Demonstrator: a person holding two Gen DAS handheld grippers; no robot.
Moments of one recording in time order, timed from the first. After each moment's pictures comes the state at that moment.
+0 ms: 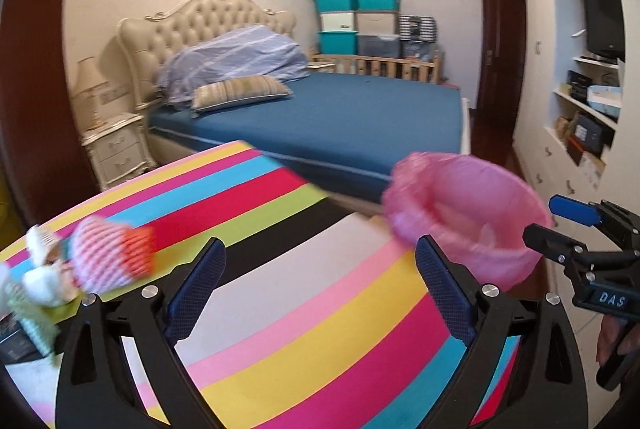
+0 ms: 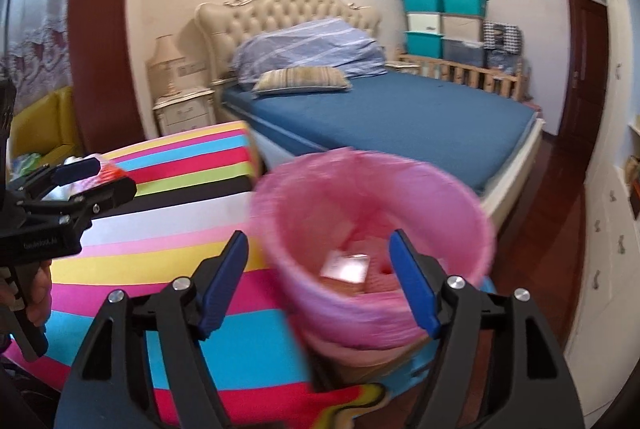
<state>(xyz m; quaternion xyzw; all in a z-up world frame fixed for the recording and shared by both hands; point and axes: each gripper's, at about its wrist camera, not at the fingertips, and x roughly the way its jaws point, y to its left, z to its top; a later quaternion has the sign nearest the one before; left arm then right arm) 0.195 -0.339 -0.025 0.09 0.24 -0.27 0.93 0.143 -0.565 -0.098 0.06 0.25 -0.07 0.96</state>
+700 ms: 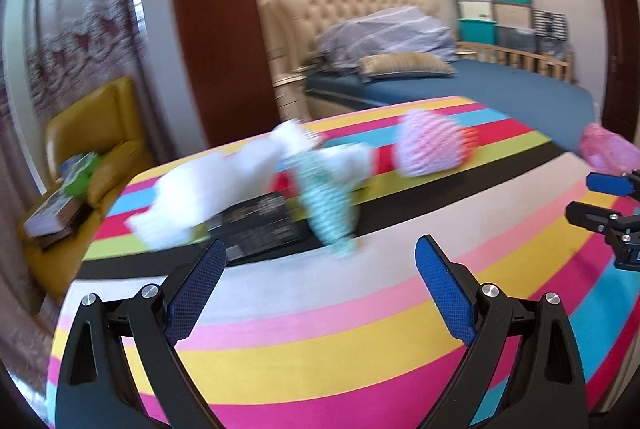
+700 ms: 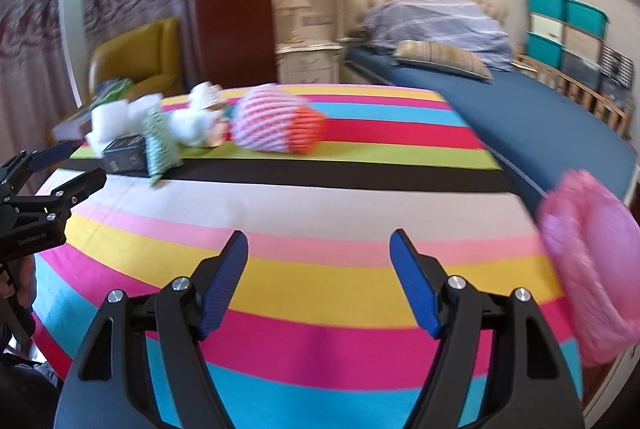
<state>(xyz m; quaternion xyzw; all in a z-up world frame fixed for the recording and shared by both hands) 0.170 -0.071 -0.043 0.08 0.27 -0.01 0.96 0.236 -0.315 -0.108 -0.03 0.31 0.13 0.94</state>
